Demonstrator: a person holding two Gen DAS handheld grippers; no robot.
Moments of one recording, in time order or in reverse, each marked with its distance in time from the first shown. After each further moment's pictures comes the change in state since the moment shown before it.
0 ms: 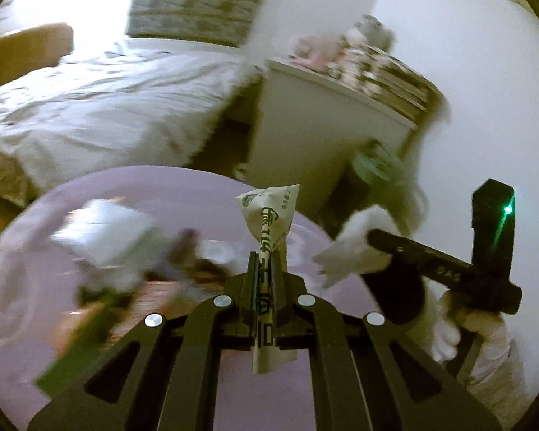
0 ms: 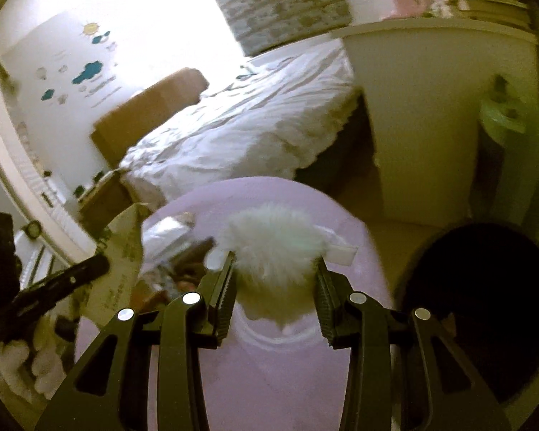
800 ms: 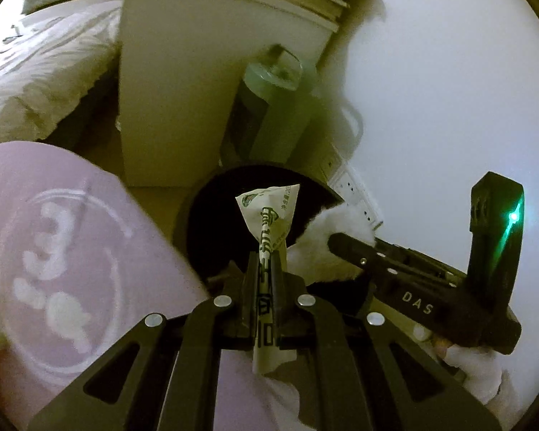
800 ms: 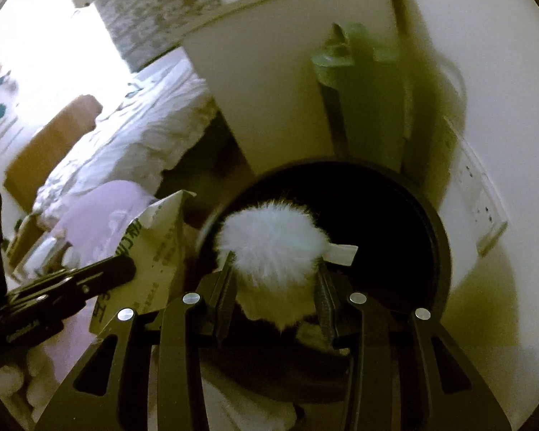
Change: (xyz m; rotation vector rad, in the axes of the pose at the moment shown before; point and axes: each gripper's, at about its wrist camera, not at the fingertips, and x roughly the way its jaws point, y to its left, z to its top) left arm 0.170 -0.156 -0.024 0.165 0.261 -0.243; right arm -0.032 -0.172 -0.062 0.240 0.014 -0.332
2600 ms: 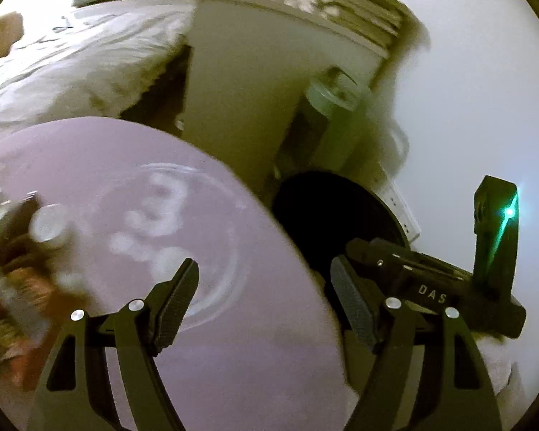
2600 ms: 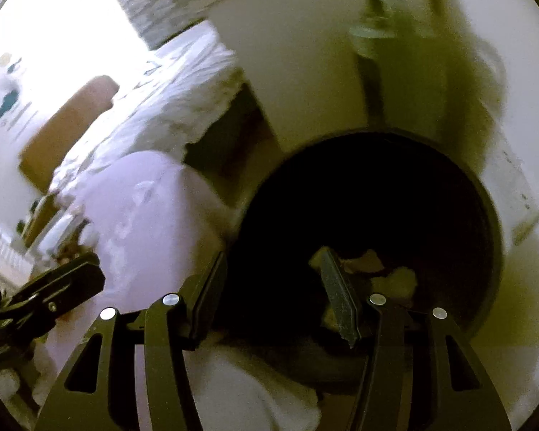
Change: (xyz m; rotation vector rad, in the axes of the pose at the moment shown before) left arm -0.071 0.050 -0.030 -0.122 -0.078 0.172; right arm 0.019 0.070 -0.009 -0.088 0.093 0.125
